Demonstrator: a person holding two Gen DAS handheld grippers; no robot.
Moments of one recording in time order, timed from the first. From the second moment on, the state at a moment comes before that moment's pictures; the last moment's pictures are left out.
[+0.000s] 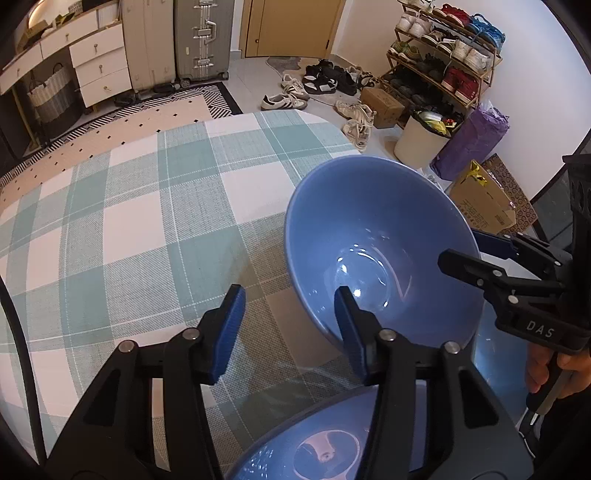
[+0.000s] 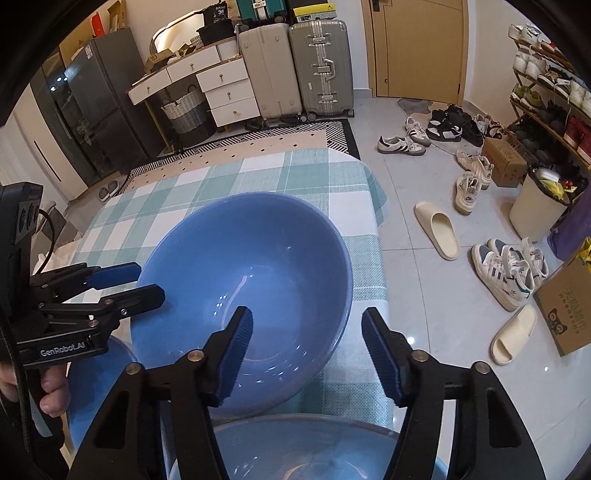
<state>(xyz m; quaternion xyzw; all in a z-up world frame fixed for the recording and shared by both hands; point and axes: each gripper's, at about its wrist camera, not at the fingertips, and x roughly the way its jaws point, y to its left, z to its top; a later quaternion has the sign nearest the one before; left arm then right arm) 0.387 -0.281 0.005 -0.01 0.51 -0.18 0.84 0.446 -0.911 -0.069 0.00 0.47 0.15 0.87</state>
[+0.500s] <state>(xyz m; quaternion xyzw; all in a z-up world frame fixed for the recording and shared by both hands) 0.378 -0.294 0.008 0.01 0.50 -0.19 0.85 0.441 -0.911 -0.070 -0.02 0.47 0.13 0.87</state>
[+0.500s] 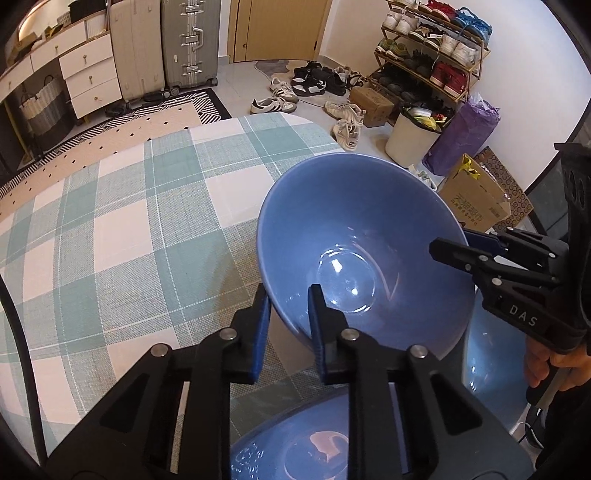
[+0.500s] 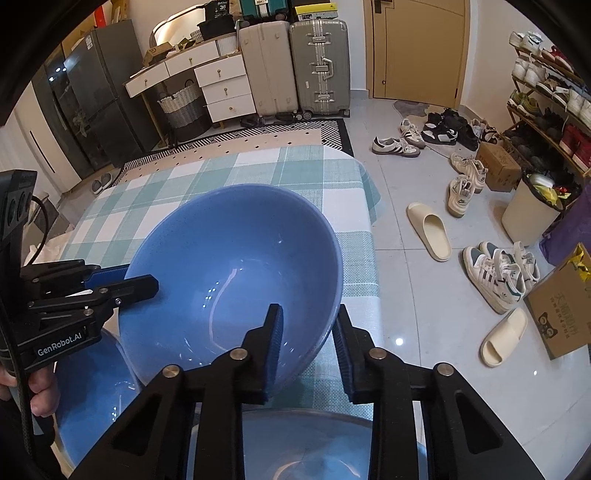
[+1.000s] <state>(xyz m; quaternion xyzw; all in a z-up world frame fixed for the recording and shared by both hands) 0.366 -0.283 0.032 0.00 0.47 -0.20 0.86 0.431 -0.909 -0.052 -0.03 0.45 0.13 0.88</state>
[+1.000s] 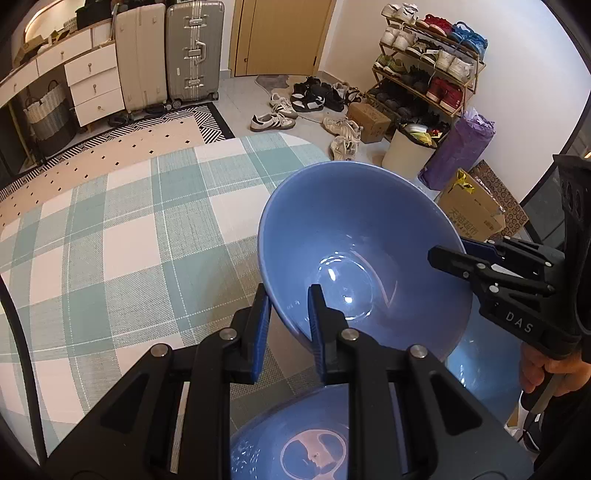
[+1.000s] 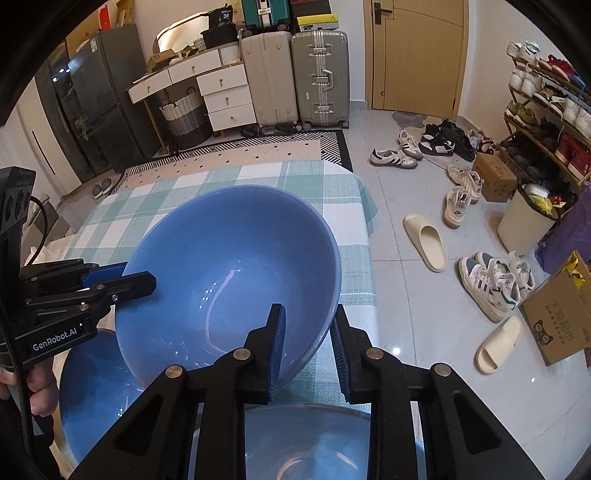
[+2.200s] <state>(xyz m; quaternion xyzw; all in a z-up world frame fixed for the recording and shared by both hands) 0.249 -0.265 0.130 0.00 0.38 -0.20 0.90 0.340 -0.898 0.017 -0.04 0.38 0.13 0.92</state>
